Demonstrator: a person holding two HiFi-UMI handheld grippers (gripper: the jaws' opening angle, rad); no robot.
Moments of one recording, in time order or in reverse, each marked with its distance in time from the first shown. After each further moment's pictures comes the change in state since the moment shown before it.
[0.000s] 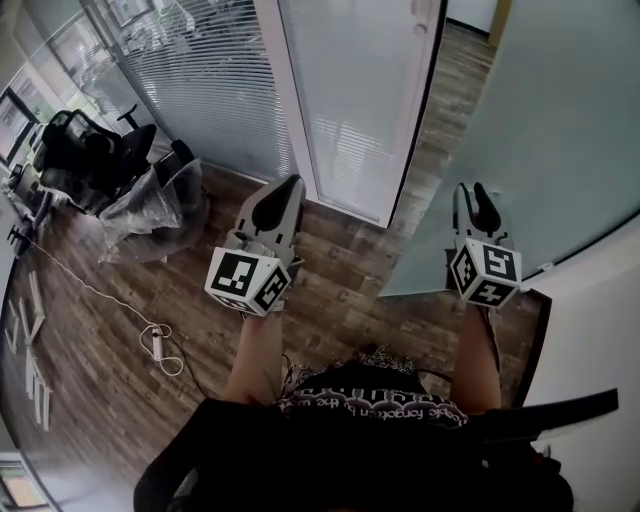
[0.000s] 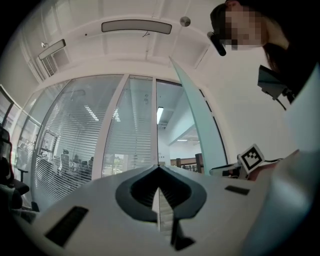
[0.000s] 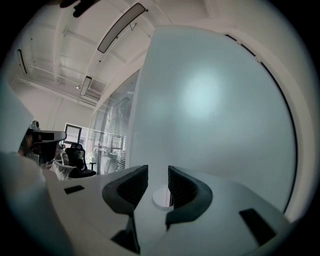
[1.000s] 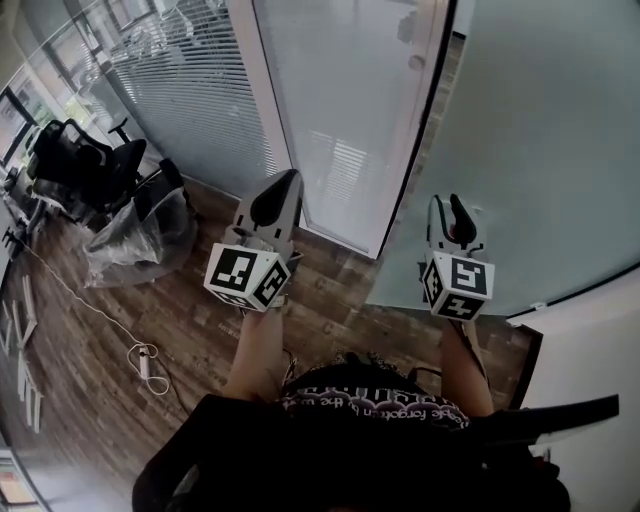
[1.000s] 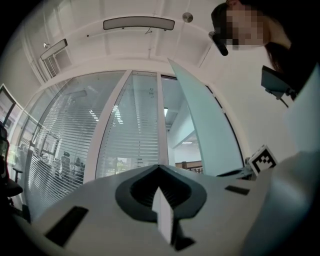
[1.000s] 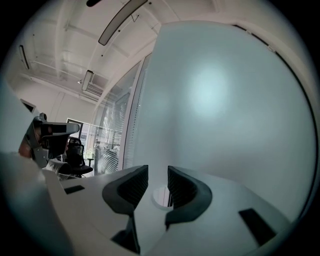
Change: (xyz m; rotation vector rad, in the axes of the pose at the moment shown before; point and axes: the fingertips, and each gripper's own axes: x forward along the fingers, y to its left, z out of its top) left arm 0.150 0.043 -0.013 0.005 -0.041 0.048; right arm 0.132 -0.027 -0.001 -0.044 0.021 0.027
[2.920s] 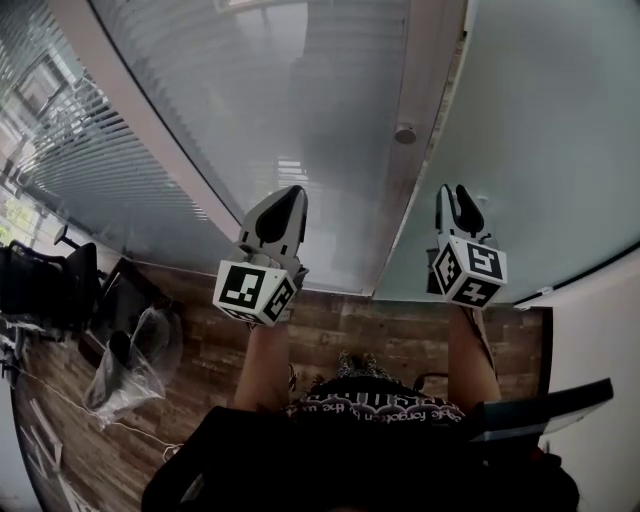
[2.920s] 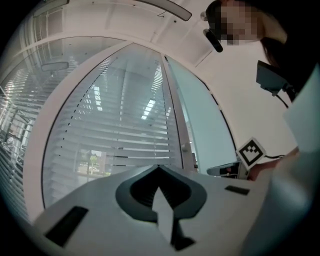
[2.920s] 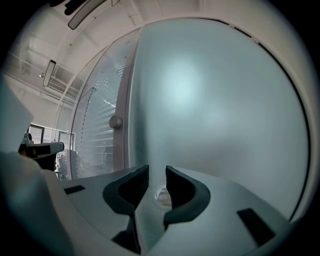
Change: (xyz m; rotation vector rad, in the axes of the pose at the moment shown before) left arm 0.245 0.098 -0.084 -0.042 0.032 -0.301; right arm 0.206 -0.094 -0.002 0.160 0.007 -0.329
